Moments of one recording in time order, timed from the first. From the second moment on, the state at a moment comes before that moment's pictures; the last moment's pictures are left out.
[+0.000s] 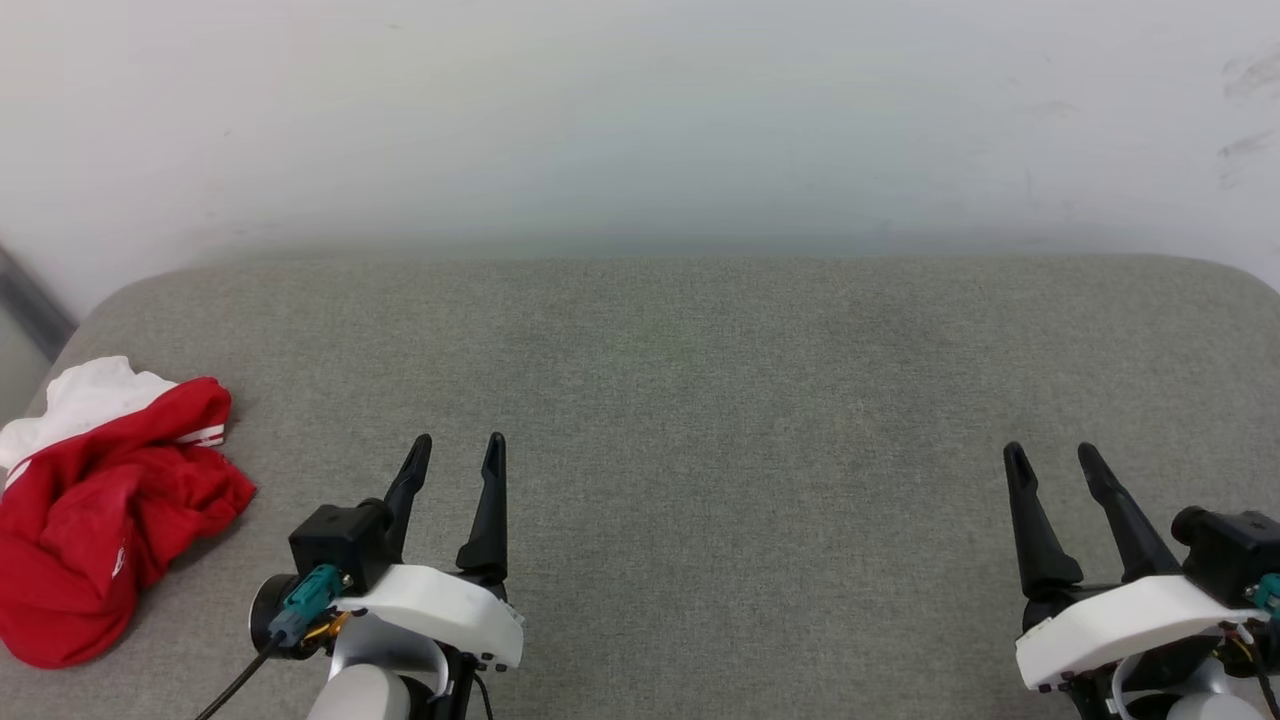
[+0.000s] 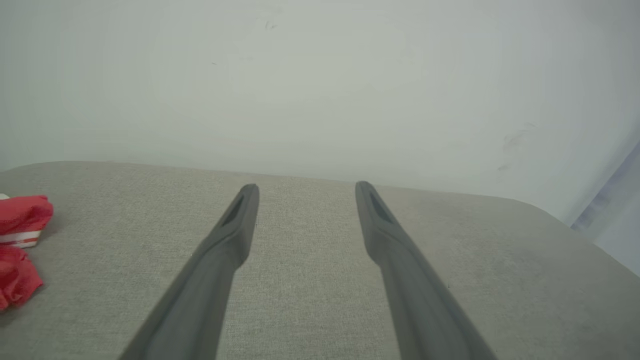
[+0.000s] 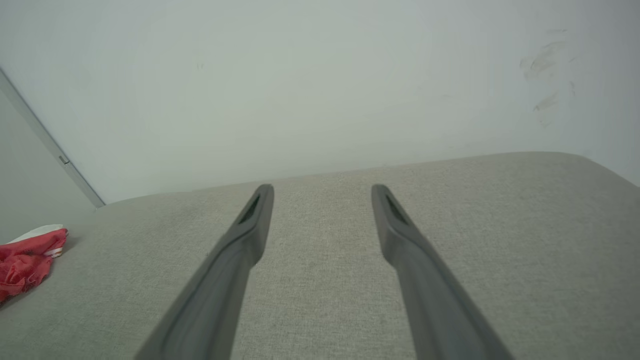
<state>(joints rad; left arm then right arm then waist) -0.14 0.09 -0.18 0.21 -0.35 -0.02 -0.18 -0.02 -0.07 -0.03 0.03 0.31 0.13 -0.02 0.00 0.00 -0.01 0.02</state>
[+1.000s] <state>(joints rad) -0.16 0.09 -0.21 0.26 -0.18 -0.01 -0.25 0.00 -0.06 -0.04 0.01 0.13 0.13 -0.05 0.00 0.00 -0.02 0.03</state>
